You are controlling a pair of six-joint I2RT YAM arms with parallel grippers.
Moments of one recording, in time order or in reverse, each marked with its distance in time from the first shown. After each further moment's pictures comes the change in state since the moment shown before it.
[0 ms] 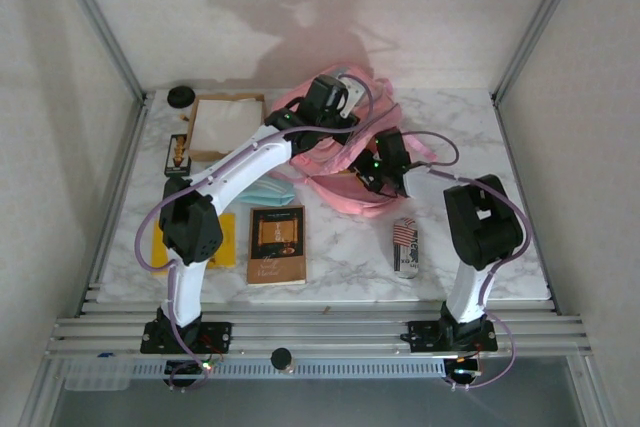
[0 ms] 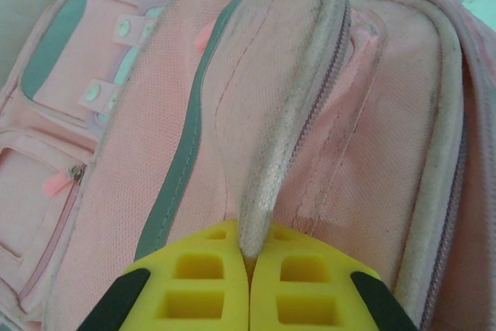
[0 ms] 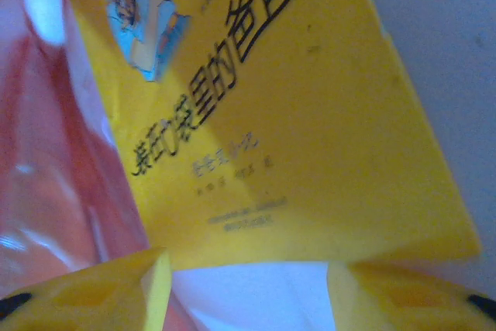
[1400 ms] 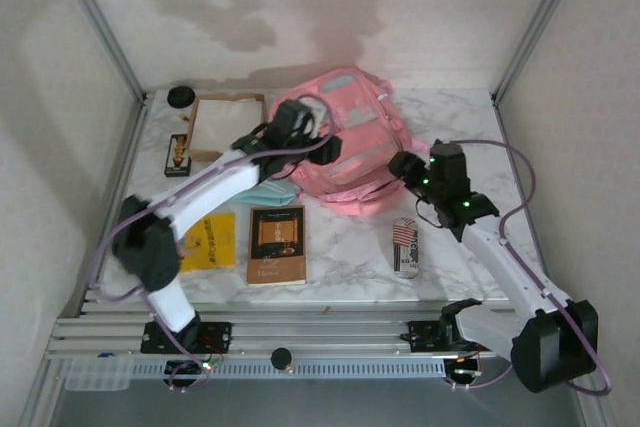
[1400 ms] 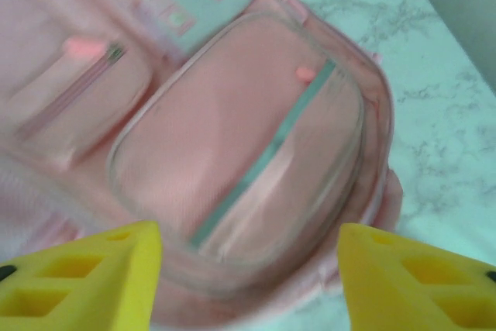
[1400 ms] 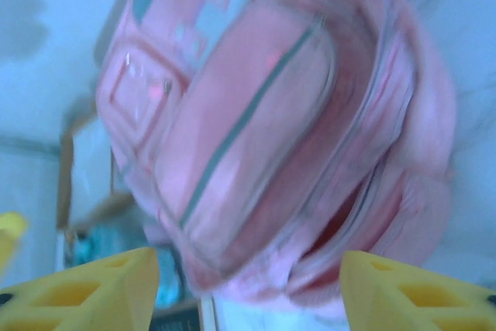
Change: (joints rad) left arm 0.056 -0.420 -0.595 0.169 0.094 -0.384; right arm -0.020 -0.723 -0.230 -0.360 0.220 -0.190
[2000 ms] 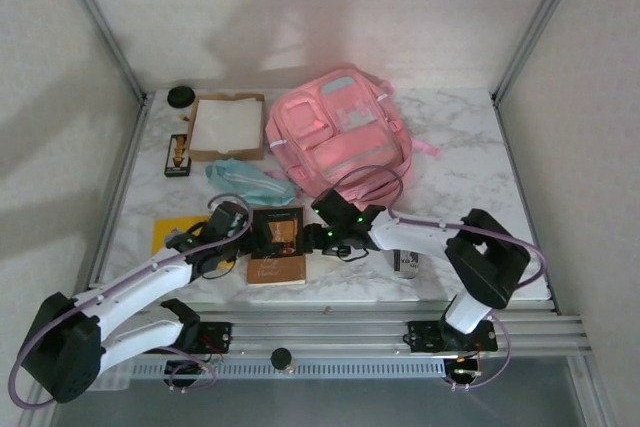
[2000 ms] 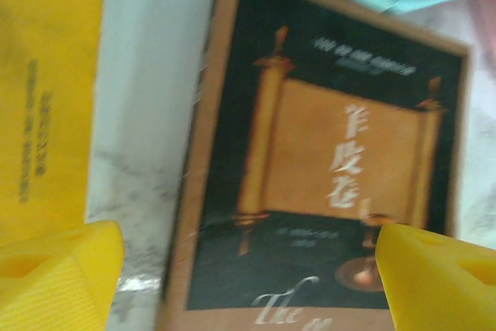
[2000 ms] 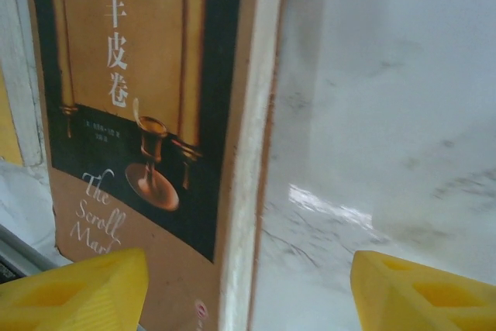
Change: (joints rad) left arm 0.071 -0.589 -0.900 -0.035 -0.128 -0.500; right arm 0.576 0.544 0.091 0.039 -0.130 0.042
